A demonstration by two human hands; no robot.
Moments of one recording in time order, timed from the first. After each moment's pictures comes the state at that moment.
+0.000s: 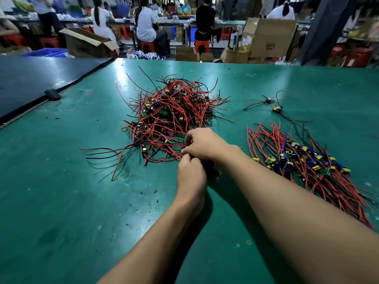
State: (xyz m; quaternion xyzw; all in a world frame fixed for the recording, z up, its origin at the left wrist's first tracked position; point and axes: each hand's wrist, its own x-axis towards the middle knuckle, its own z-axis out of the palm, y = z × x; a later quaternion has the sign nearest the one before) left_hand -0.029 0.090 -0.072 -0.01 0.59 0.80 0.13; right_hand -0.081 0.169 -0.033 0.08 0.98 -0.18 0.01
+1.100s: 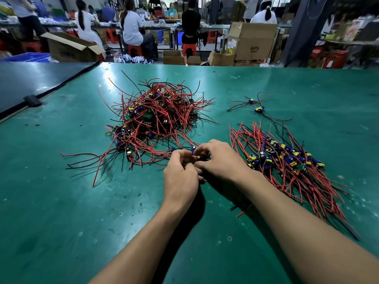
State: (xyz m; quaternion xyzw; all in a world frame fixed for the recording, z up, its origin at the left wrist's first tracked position) left_hand -0.014 0.088 -0.071 0.09 0.70 0.71 0.06; right_hand -0.001 0.211 -0.046 0.12 0.96 -0.25 -0.06
